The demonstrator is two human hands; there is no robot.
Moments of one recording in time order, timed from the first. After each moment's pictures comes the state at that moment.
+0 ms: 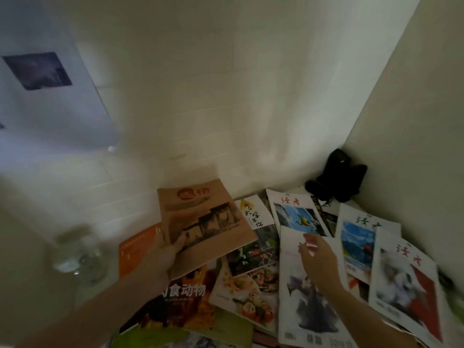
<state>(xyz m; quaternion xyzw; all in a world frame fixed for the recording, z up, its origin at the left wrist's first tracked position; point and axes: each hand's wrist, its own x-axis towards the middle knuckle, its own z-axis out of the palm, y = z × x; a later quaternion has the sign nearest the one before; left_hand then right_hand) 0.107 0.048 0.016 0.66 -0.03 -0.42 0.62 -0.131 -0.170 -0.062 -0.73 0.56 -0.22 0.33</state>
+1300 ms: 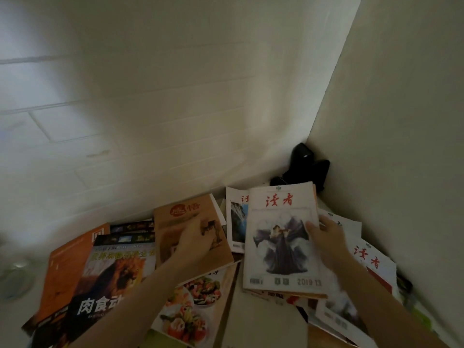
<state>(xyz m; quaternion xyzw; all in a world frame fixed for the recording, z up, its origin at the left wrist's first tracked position) 0.018 -0.137 -0.056 0.86 -0.31 -0.25 0.32 -0.216 -0.320 -0.050 -0.66 0.53 -0.27 0.46</state>
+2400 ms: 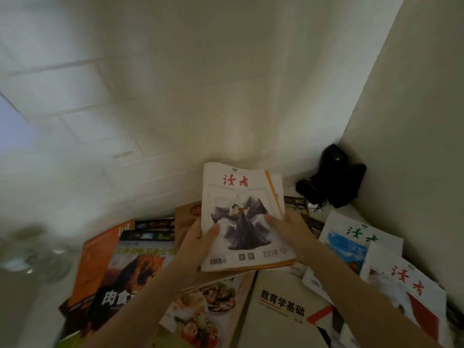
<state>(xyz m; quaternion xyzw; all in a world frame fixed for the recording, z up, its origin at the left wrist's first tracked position) 0.023 -0.112 -0.029 0.69 -0.12 -0.39 0.60 -0.102 -0.291 -0.038 -0.65 0.45 -0.10 0.60</state>
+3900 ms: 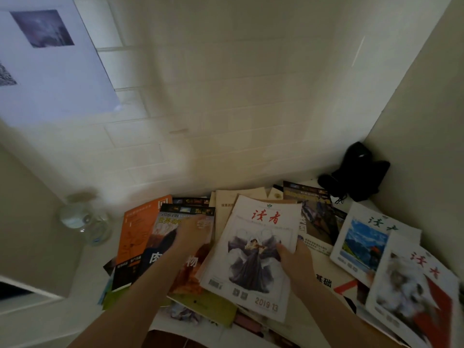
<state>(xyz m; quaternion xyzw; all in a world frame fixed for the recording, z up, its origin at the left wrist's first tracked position) 0.073 -0.011 -0.052 0.90 -0.19 -0.28 0.28 -0.120 -0.155 -0.090 -0.64 0.52 -0.18 0.53</state>
